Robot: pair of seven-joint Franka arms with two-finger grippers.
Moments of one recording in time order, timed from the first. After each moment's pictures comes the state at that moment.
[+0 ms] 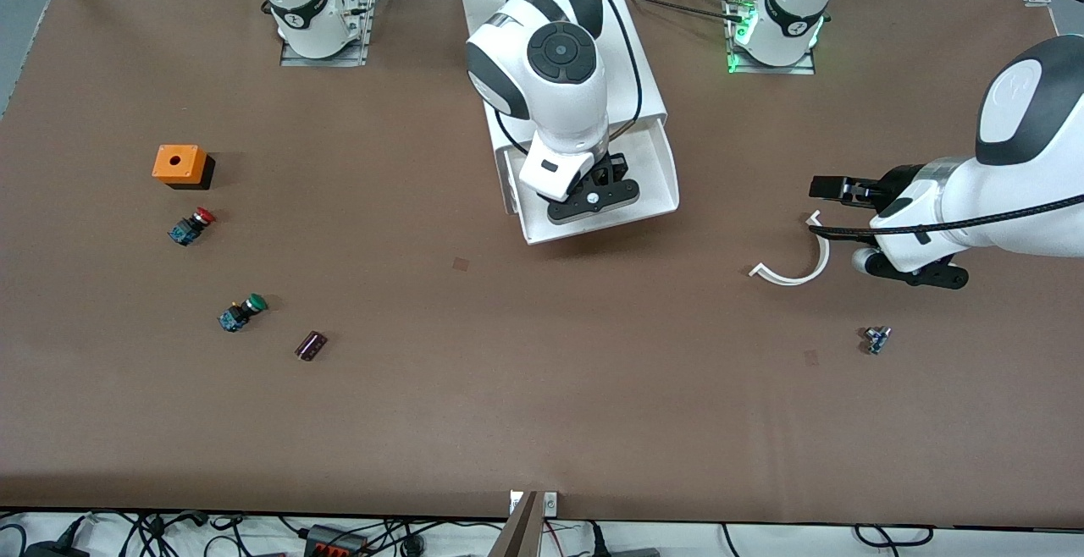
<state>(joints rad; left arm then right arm) 0.05 0.45 -0.21 -1.19 -0.08 1.21 -0.05 0.80 0.77 0.06 -1.00 0.01 1.88 0.57</state>
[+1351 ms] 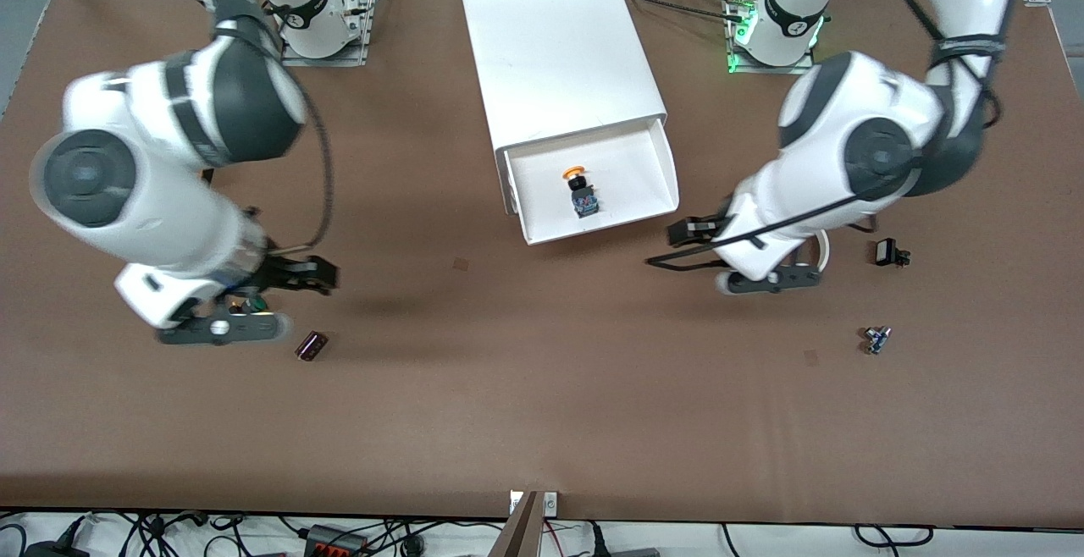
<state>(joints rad) -0.12 0.42 -0.35 -1.48 -0.07 1.86 -0.58 0.27 0.63 -0.03 -0.92 -0.03 1.49 0.19</state>
